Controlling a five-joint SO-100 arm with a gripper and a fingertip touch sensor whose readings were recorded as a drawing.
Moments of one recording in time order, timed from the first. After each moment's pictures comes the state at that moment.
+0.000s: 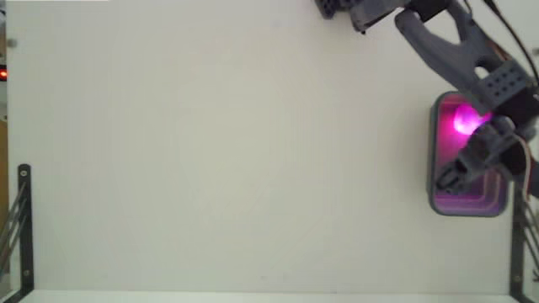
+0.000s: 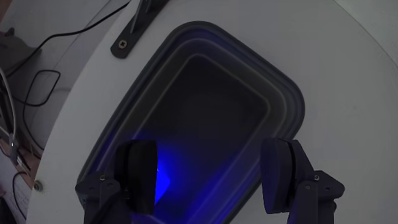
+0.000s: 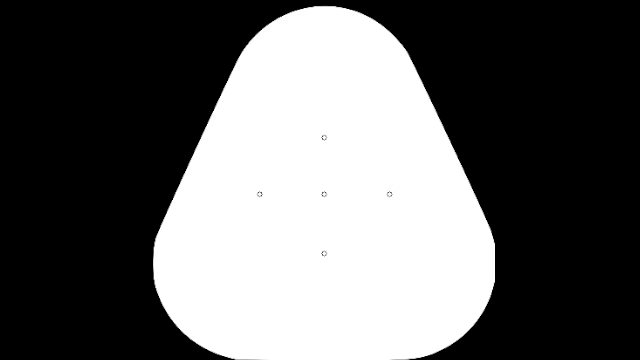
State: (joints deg) arm -36.4 86.7 66.4 80.9 -0.3
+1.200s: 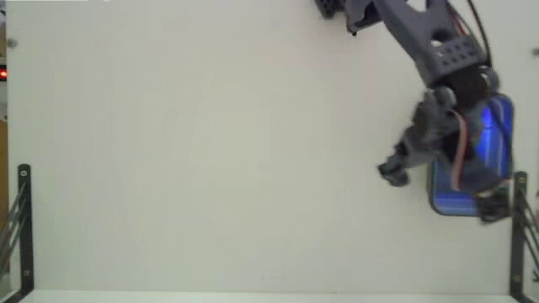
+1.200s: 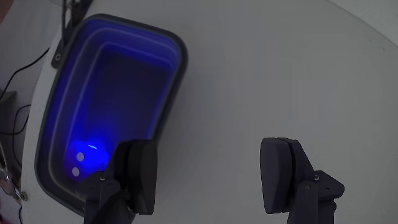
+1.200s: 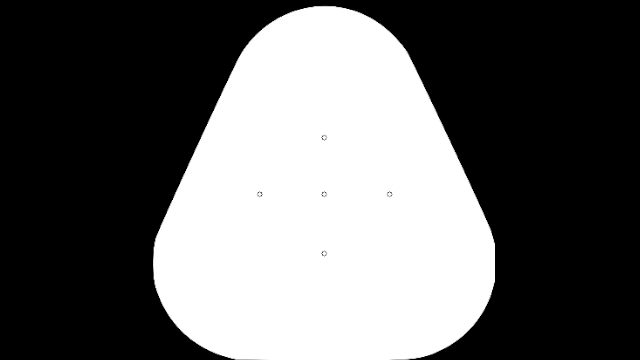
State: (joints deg) arm -20.0 111.7 89.0 80.9 -0.2
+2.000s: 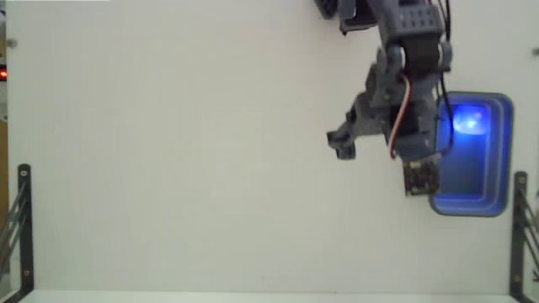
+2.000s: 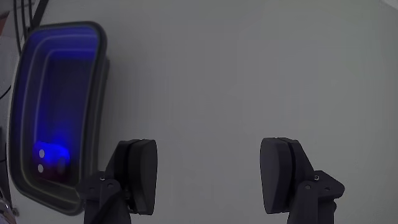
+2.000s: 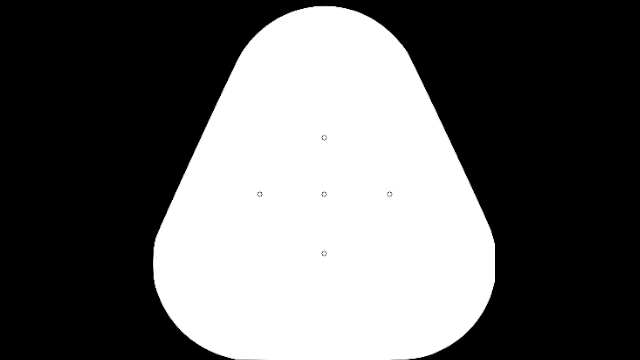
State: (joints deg) arm -6.3 131.2 107.1 80.9 -0.3
